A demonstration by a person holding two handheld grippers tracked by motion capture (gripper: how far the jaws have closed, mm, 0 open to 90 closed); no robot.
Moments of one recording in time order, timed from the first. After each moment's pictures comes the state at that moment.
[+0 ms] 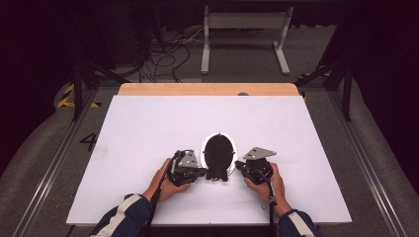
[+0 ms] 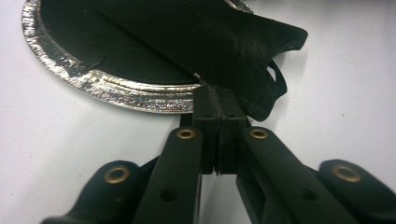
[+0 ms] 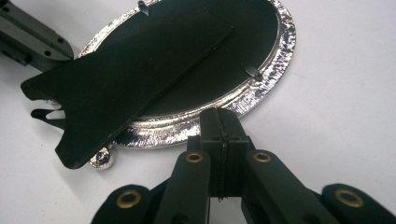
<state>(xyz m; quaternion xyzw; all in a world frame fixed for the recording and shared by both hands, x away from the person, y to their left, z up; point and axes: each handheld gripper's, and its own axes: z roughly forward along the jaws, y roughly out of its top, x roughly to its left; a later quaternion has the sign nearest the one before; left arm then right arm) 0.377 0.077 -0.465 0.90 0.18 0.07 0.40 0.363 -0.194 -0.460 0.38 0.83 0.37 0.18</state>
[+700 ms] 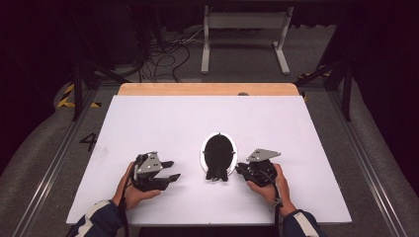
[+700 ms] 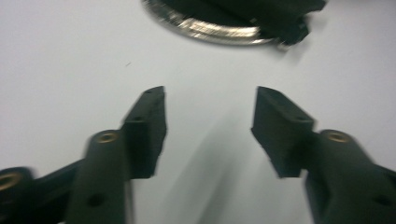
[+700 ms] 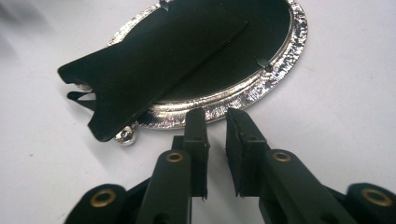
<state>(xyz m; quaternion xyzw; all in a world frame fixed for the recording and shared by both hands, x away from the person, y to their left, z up) 0.350 0.174 -0.451 0.87 0.23 0.14 0.41 0.355 -0.204 -0.452 0.37 0.84 0.38 0.15</state>
